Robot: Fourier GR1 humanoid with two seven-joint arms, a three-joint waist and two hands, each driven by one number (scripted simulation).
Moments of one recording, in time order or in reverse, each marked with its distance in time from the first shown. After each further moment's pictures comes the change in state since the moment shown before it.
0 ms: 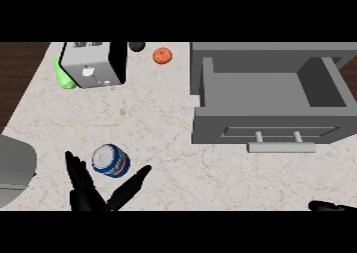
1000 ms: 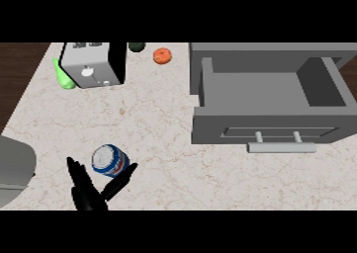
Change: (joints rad) left arm -0.145 -0.002 0.244 0.520 0.595 -0.248 -0.594; right arm 0.011 0.010 -0.047 -0.068 -0.010 0.041 0.057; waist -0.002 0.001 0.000
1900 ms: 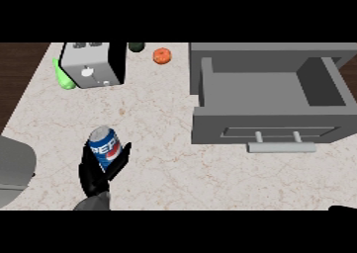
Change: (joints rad) left arm -0.224 0.032 0.086 0.291 0.025 -0.241 -0.061; right arm -0.065 -0.013 -0.044 -0.017 -0.010 0.006 0.066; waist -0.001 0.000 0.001
